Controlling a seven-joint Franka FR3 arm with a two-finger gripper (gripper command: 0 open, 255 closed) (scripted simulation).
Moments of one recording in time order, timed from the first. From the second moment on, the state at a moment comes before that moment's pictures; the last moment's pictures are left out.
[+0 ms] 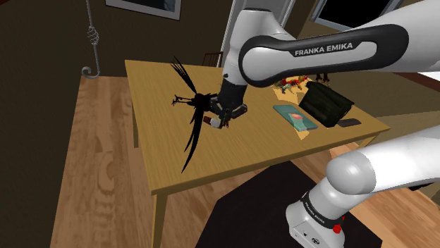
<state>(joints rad) -0.29 -0.42 0.73 -2.40 0.26 2.05 1.04</state>
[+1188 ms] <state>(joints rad) -0.41 -0.40 0.64 -2.31 0.07 1.90 0.94</state>
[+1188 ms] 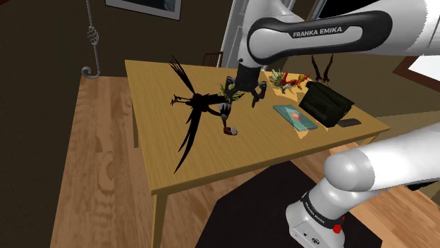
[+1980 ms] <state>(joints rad) -0.46 -0.24 0.84 -2.18 -0.15 1.77 1.22</state>
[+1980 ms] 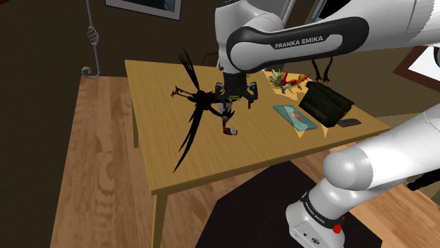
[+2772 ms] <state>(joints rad) -0.46 -0.23 0.84 -2.18 -0.15 1.77 1.22</state>
